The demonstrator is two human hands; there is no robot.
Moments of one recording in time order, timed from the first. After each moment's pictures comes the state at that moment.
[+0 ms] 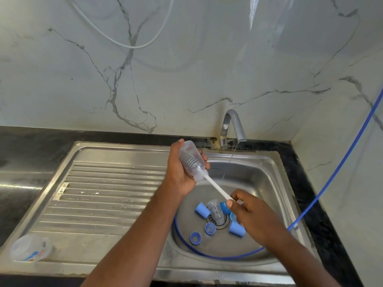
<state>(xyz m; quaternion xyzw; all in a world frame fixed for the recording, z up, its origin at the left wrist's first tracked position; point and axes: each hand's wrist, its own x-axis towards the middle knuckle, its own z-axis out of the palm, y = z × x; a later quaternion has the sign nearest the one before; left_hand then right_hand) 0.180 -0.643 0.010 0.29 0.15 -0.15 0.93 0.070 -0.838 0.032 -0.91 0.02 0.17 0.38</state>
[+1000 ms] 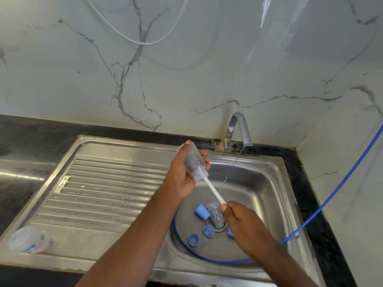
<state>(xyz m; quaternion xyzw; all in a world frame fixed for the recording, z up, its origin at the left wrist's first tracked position) 0.183 -0.633 0.003 0.29 0.15 -0.13 0.93 0.068 -0.813 0.023 -0.89 0.05 0.25 0.37</state>
